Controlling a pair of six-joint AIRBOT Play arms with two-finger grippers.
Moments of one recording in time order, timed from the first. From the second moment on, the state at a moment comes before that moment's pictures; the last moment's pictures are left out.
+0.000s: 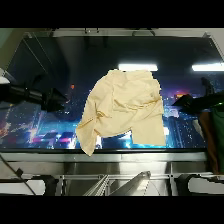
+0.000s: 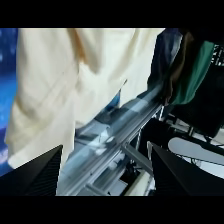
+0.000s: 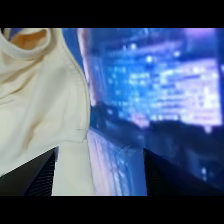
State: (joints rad) left arm 0.29 -1.56 1.15 0.65 -1.63 -1.18; right arm -0.41 -1.49 1.01 -0.88 1.17 1.13
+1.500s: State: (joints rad) left arm 0.09 -1.20 1.07 0.51 -1.52 -1.23; right arm -0.56 -1.31 1.09 -0.33 1.57 0.99
